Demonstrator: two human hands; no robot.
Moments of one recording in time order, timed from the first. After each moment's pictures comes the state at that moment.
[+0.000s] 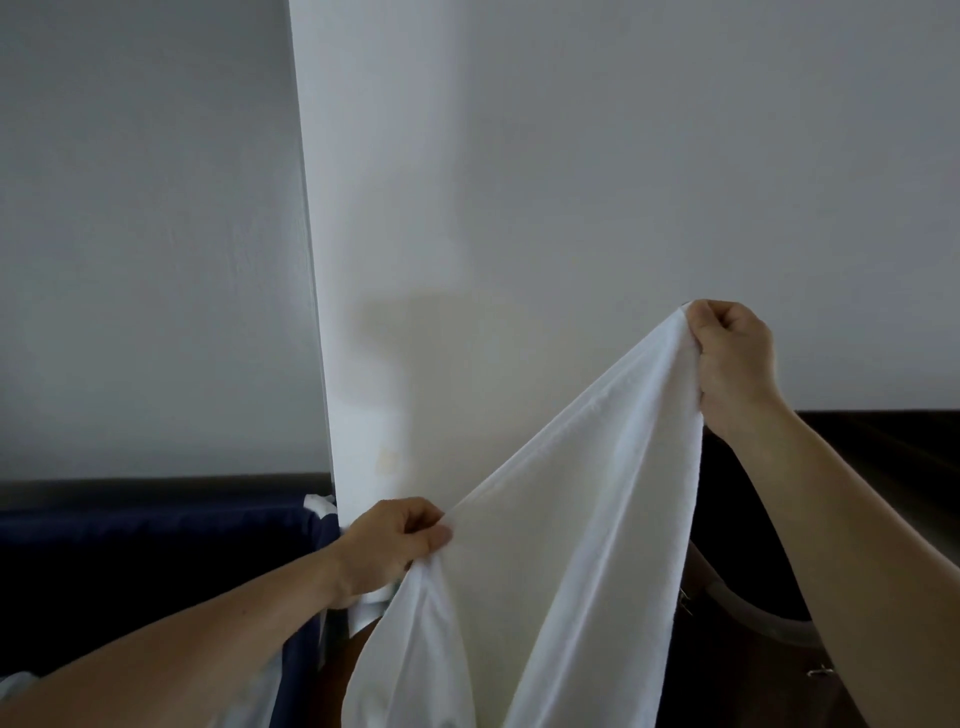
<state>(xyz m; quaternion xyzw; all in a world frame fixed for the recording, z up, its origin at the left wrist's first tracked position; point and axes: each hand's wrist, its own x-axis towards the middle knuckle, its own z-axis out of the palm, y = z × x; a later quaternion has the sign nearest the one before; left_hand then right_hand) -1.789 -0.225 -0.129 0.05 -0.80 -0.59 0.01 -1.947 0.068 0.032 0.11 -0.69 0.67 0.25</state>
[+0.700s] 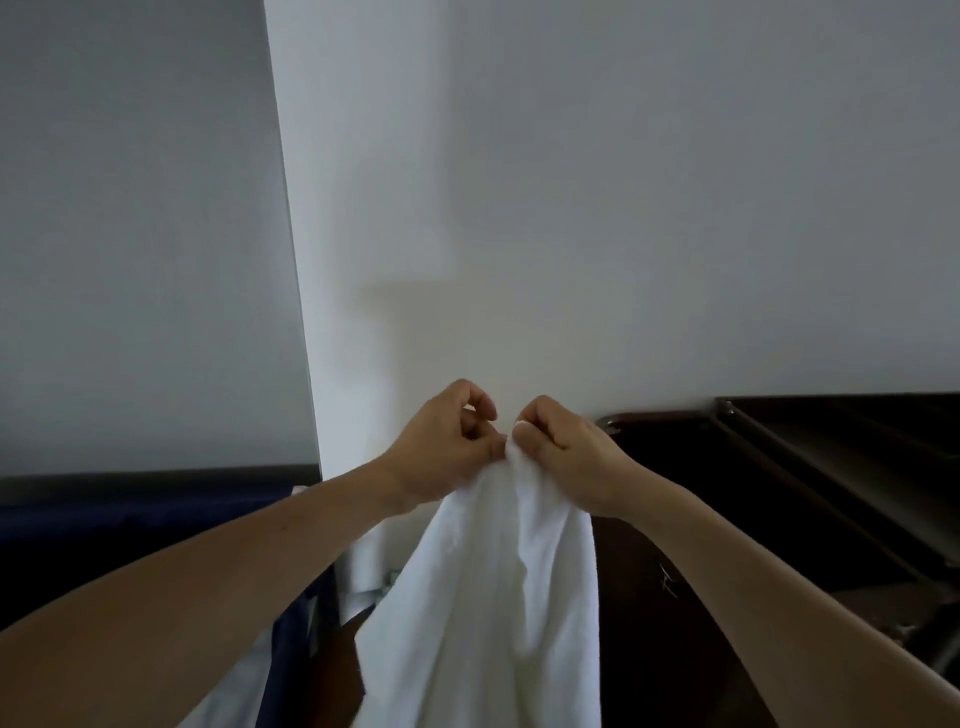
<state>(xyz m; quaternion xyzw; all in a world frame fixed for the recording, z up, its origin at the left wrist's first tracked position) -1.813 -0.163 -0.039 -0.04 -0.82 -0.56 0.15 -1.870 0.011 -0.032 0.36 -0.86 0.37 0.02</state>
